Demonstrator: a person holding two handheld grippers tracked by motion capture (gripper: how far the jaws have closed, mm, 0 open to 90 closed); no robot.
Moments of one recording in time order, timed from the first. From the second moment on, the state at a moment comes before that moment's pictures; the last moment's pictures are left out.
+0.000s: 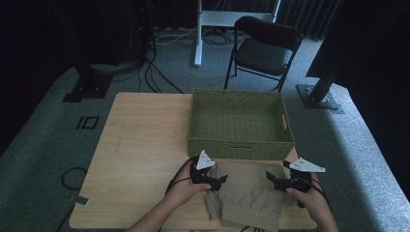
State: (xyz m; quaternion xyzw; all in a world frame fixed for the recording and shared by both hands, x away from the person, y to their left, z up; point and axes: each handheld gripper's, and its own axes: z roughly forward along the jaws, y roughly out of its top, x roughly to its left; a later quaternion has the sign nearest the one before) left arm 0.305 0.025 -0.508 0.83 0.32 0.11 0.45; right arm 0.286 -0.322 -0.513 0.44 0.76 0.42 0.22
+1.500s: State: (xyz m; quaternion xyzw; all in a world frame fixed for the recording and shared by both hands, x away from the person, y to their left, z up) left arm 0.315 -0.009 -0.553 0.85 0.35 0.11 0.39; right arm 0.284 -0.319 -0.556 0.48 0.77 0.36 0.20
